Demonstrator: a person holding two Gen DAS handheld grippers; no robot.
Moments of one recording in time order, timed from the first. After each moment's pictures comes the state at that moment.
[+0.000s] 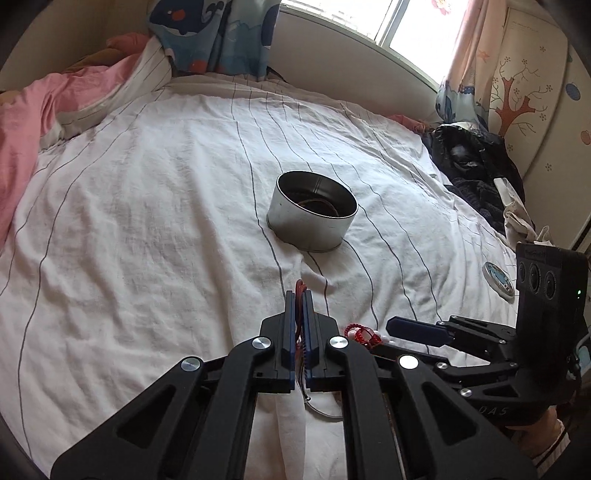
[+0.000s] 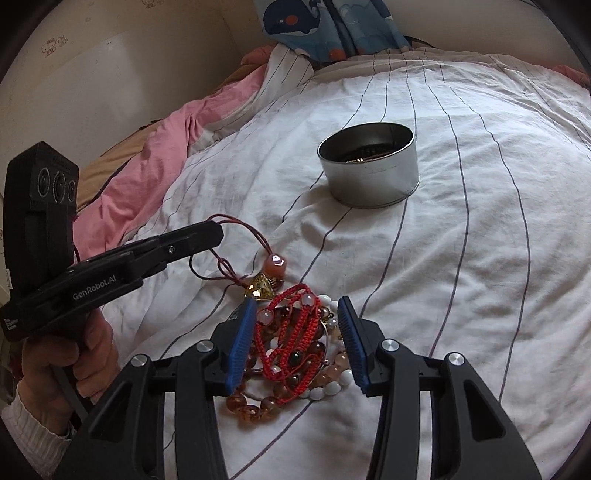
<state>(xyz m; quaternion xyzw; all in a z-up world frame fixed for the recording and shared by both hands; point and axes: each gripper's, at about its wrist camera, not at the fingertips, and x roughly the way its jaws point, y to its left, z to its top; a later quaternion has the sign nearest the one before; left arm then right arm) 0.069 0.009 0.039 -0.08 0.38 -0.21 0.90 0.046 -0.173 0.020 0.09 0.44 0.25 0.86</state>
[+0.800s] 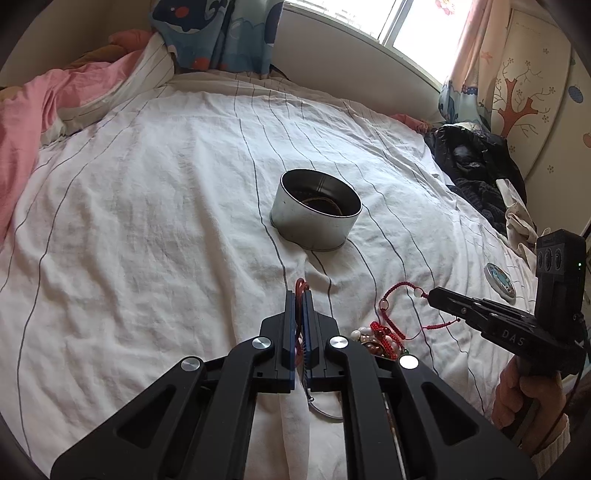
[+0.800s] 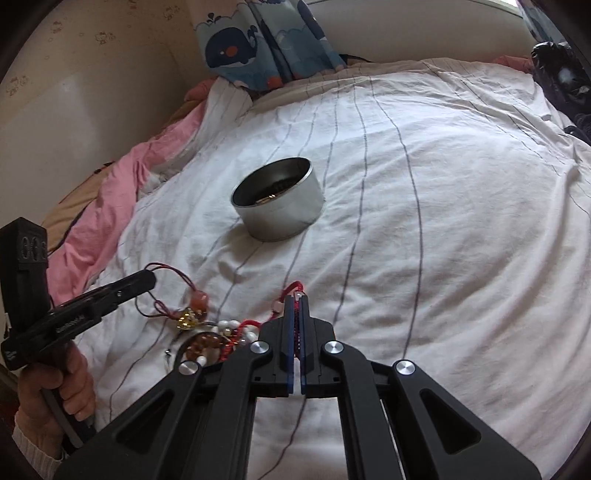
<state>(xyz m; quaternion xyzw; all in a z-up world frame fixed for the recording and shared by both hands) 0.072 0.011 0.037 -0.09 0.39 -0.20 0.89 0.052 -0.235 0.033 0.12 0.42 0.14 0.89</state>
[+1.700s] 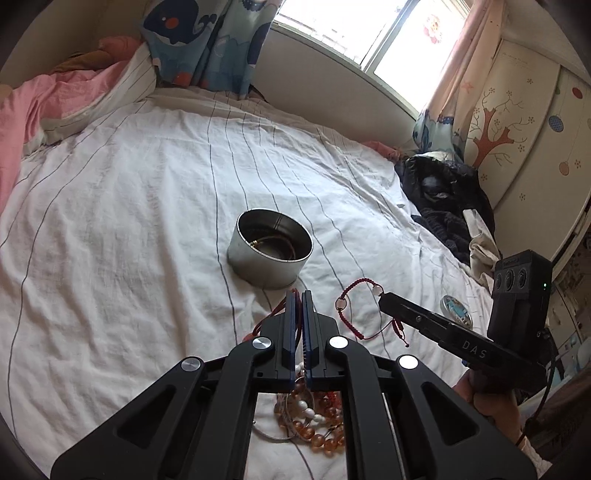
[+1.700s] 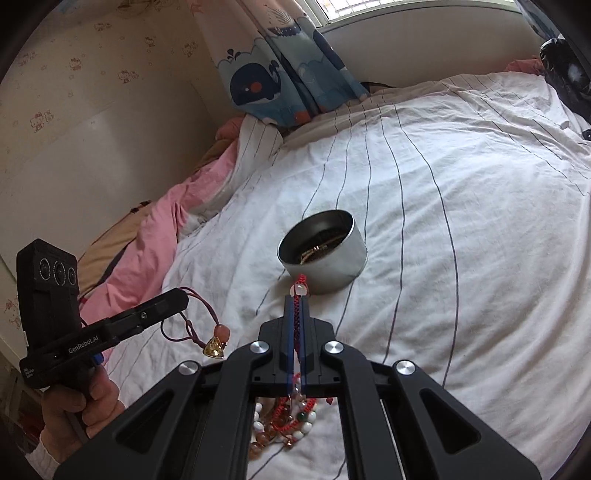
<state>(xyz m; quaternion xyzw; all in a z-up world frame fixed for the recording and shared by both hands) 0.074 0.004 0.080 -0.15 0.35 -0.25 0.89 0.060 -0.233 0.070 0.18 0.34 0.21 0.90</state>
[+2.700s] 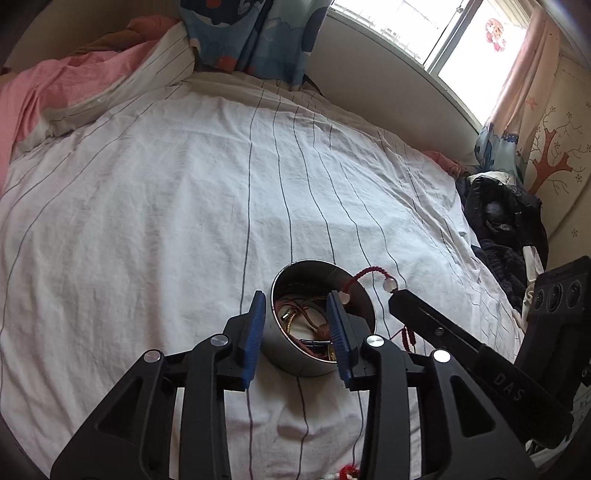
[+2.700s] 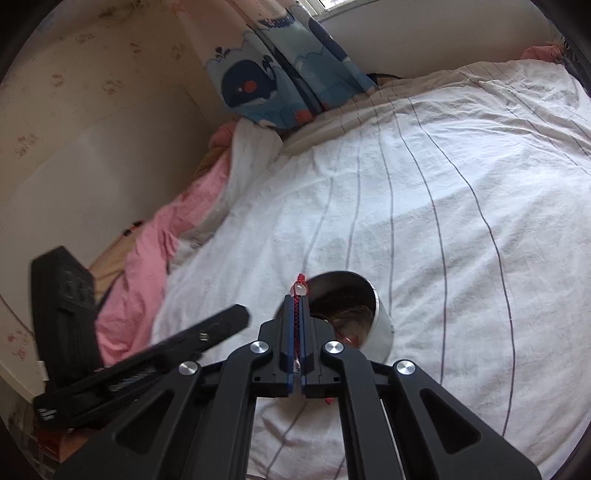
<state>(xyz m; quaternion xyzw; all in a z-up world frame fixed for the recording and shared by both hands) 0.187 -0.024 0.059 -0.16 0.39 -0.14 0.90 0.177 -0.215 0.058 0.18 0.37 0.19 0.89</state>
